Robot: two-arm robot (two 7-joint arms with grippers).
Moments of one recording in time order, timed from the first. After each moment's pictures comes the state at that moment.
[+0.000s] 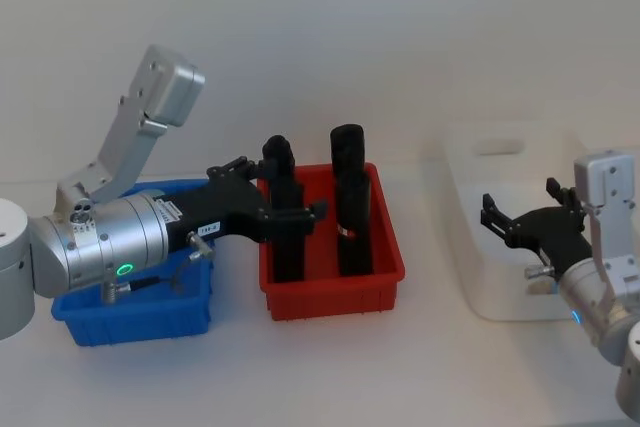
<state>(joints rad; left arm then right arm) -0.46 0.45 0.29 -1.64 -0.37 0.50 -0.66 0.32 0.19 -0.20 -1.26 0.11 -0.04 0.03</state>
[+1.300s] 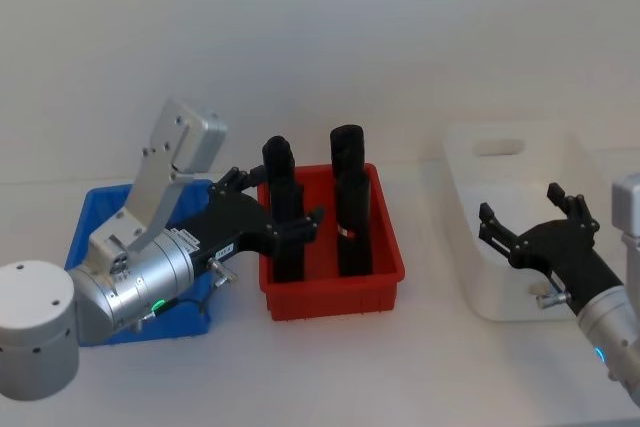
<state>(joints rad) -0.38 0.42 0.35 -1.64 -0.31 0.32 -0.42 0.11 0.28 -0.21 -1.59 0.21 -0.02 0.04</state>
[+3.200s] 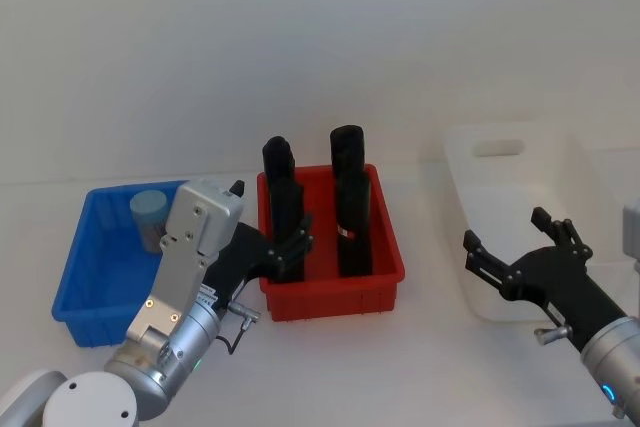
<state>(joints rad) -0.24 0.38 0.45 -1.63 -0.20 0.01 -0.01 -0.01 0.34 -0.23 -1.77 0.29 0.03 0.07</state>
